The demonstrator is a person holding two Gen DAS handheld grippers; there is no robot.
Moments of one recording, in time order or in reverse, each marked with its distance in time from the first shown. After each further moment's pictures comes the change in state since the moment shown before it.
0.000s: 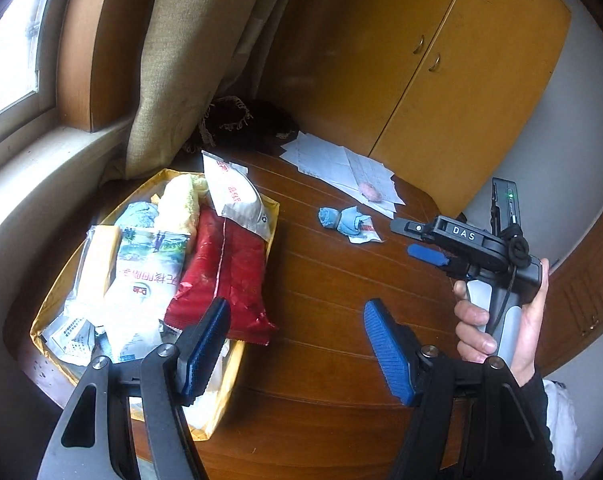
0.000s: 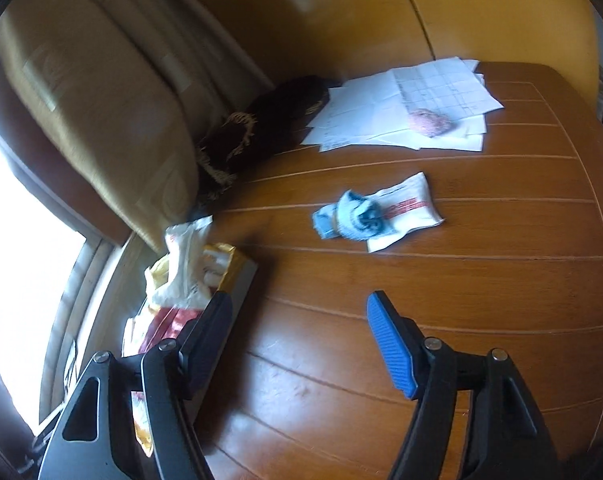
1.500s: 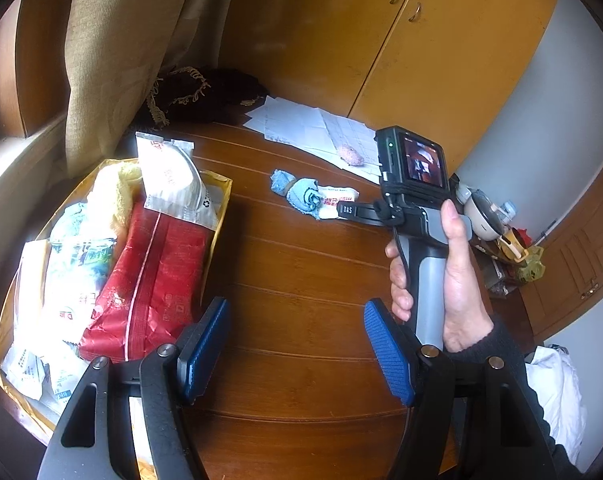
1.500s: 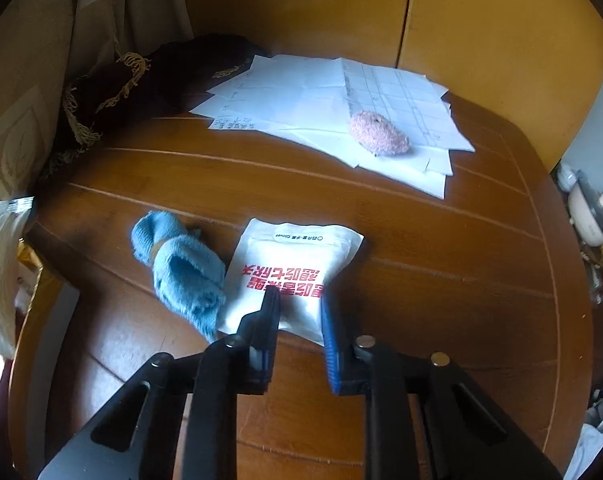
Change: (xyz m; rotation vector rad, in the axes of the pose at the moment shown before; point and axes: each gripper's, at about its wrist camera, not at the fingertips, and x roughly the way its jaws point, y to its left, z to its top) left arm 0.057 -0.038 0.015 0.087 0.127 -0.024; right arm 0.111 -0.010 0.032 -0.220 0.062 -0.484
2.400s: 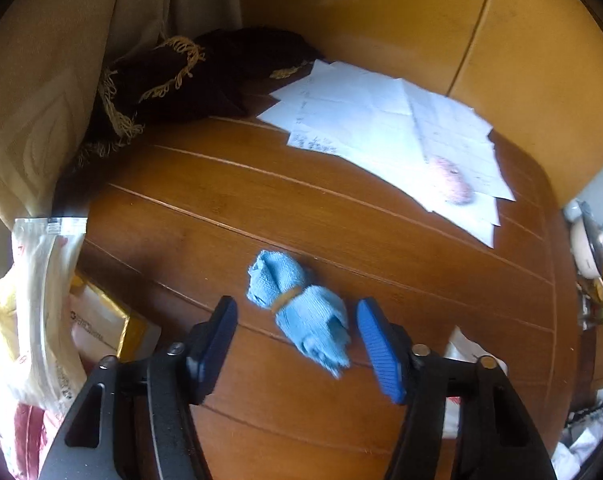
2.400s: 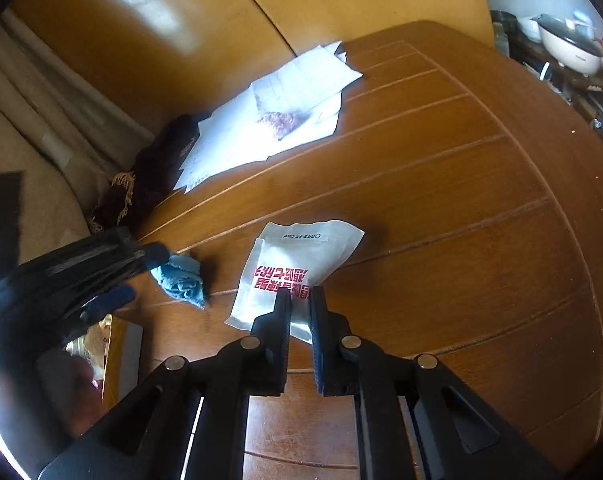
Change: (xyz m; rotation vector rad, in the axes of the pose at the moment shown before) left arm 0.220 -0.036 0.137 -0.108 0.156 0.379; right arm -0.043 -0.104 -0.064 0.511 -0.069 0.285
